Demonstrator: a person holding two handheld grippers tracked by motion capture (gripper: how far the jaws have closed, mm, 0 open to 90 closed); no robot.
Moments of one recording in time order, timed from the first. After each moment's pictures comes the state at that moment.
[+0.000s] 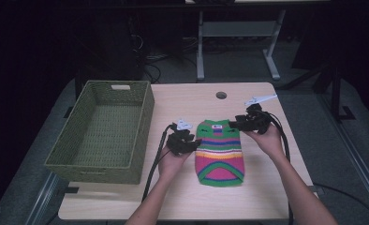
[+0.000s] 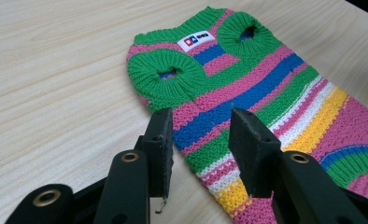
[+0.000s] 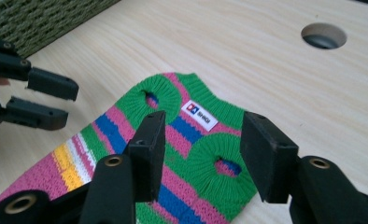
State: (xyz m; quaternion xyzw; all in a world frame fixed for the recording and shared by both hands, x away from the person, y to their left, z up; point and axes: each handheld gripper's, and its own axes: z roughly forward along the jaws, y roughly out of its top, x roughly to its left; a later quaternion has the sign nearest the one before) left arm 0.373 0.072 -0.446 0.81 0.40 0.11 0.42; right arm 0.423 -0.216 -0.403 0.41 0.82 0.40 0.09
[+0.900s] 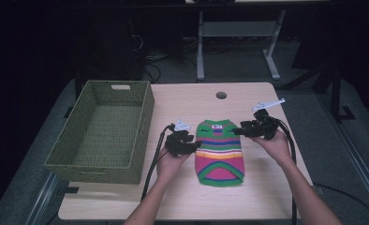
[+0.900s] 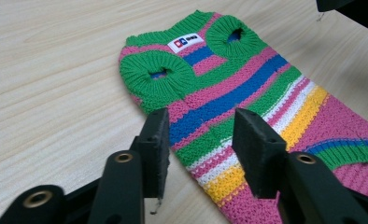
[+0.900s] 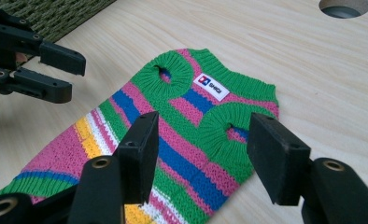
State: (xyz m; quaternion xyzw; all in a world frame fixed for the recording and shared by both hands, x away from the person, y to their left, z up) left arm 0.367 0.077 -0.441 0.82 0.38 0.10 0.42; right arm 0.409 -0.238 -0.412 0.41 0.82 0.41 0.05
